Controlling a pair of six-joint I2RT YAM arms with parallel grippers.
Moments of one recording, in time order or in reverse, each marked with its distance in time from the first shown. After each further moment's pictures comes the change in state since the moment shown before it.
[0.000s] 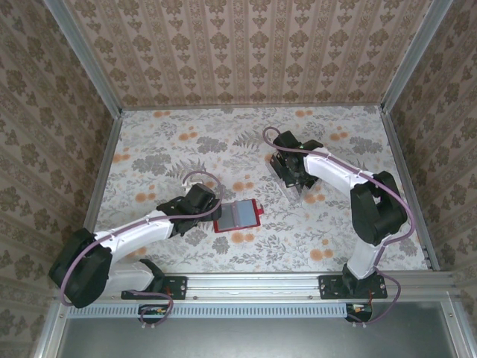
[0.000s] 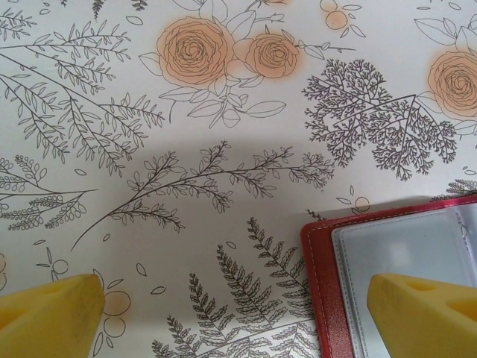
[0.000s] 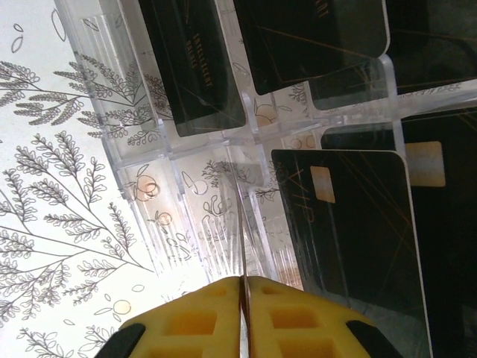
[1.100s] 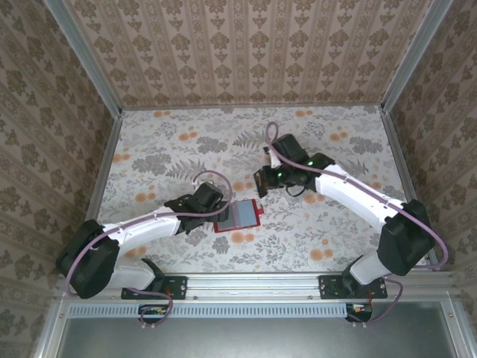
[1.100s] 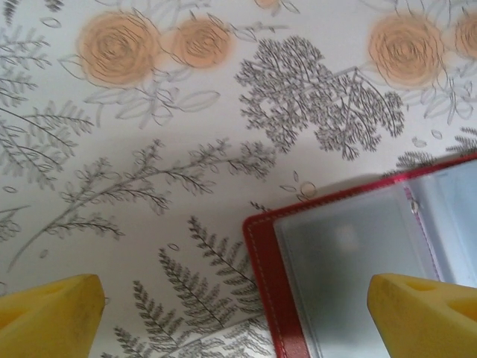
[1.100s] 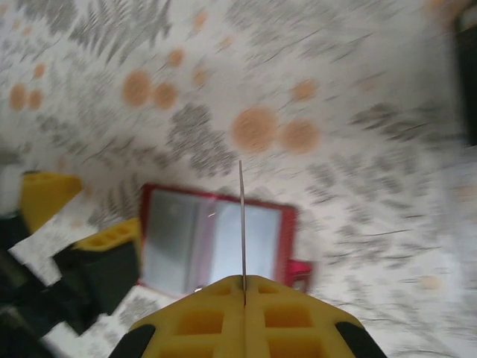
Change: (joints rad) left arm -0.062 0.082 0.053 0.001 0.032 0.053; right arm 0.181 -0.263 -0.129 0.278 -0.435 0.253
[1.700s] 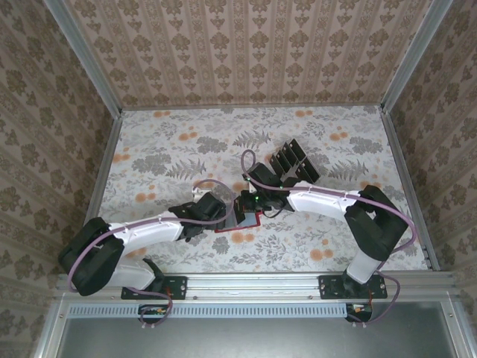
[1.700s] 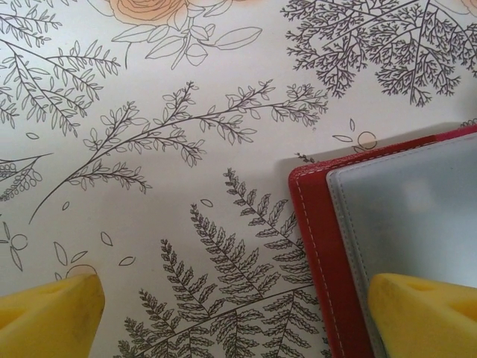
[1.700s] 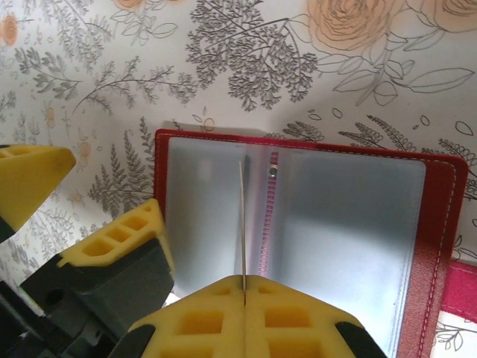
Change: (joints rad) left arm -0.045 0.014 -0.064 -0.002 -0.095 -0.054; right arm 0.144 0.175 -0.166 0.311 -0.031 0.221
